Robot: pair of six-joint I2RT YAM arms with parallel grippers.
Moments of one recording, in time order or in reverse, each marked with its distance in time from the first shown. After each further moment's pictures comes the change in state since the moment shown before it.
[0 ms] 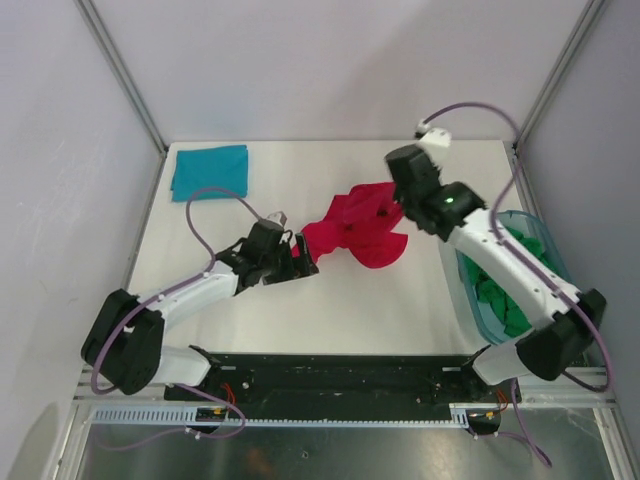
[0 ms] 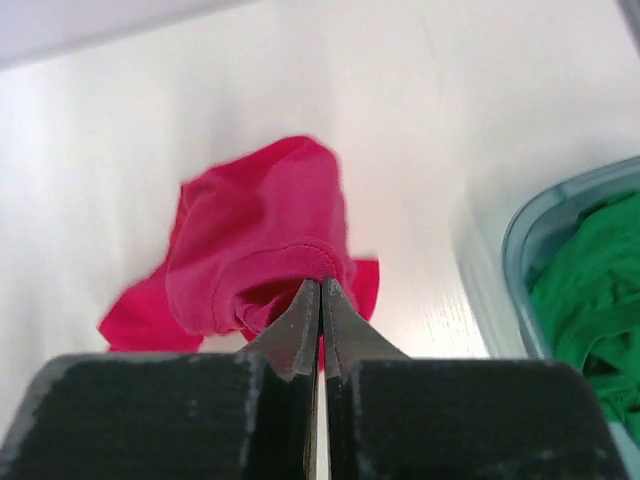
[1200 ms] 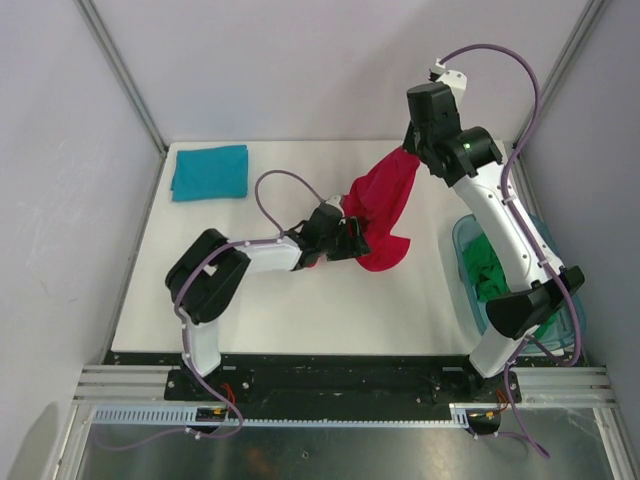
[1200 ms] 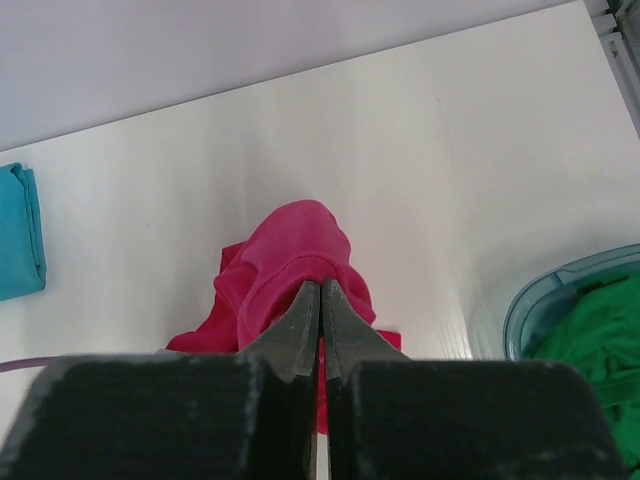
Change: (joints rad) left arm -0.166 0.562 0.350 0.377 0.041 -0.068; right arm -0.201 0.219 0.575 -0.173 -0.172 -0.121
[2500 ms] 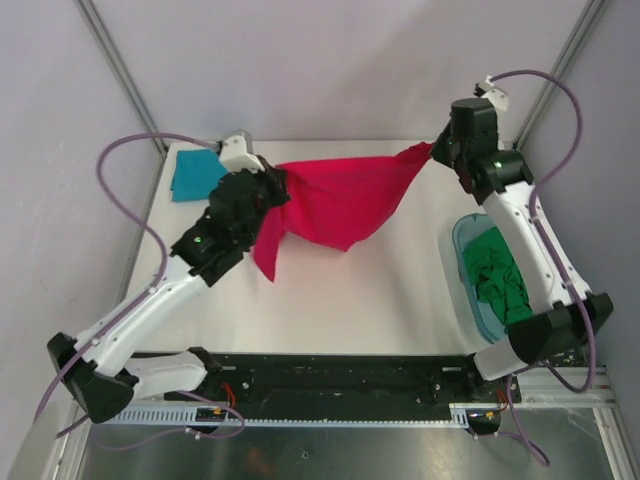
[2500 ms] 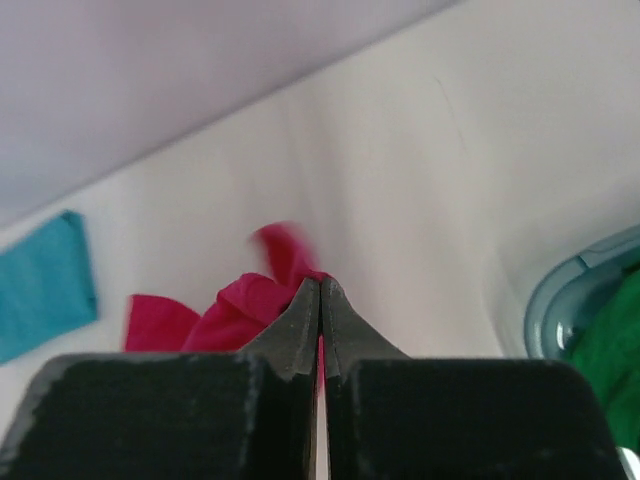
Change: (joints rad) left arm 0.020 -0.712 0.094 -0.306 -0.607 0.258; right arm -0.173 -0.149 -0.300 0.168 -0.163 0.097
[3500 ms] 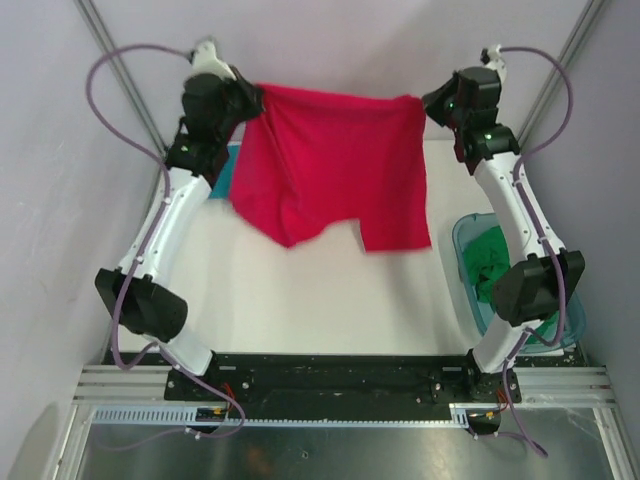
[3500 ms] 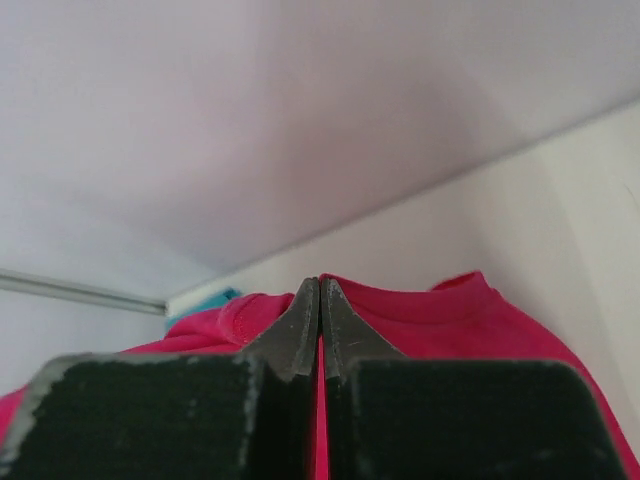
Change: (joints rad) left arm 0.415 0.433 0.560 -0.033 0.386 0.066; right arm -0.109 0.180 0.084 0.381 -0.261 0.150
